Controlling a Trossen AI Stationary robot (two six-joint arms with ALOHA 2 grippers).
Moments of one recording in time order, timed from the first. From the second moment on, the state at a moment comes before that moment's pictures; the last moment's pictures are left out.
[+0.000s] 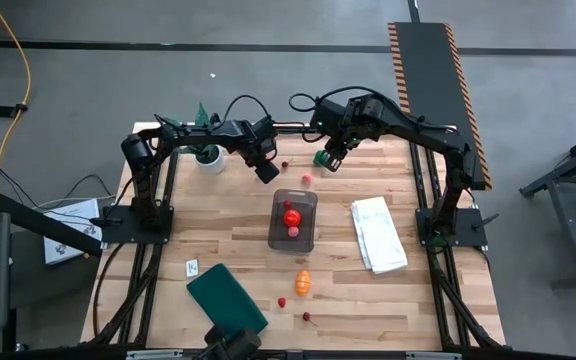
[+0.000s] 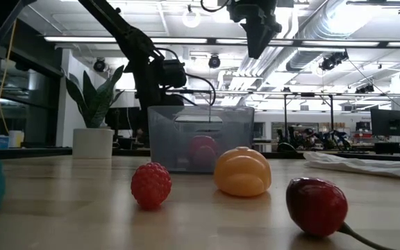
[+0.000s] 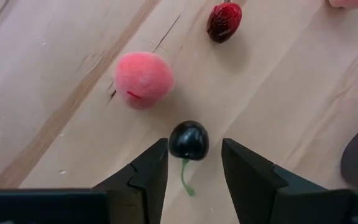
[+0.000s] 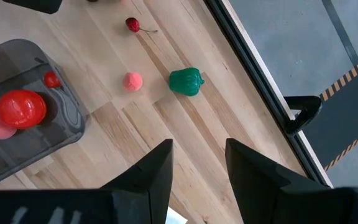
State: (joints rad) left arm 0.68 1.90 1.27 -0.64 0.10 -0.11; right arm -0.31 1.82 2.05 -1.51 0.28 0.21
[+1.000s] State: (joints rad) left arm 0.68 1.90 1.27 -0.63 0.12 -0.10; right arm -0.31 1.82 2.05 -1.50 0.28 0.21
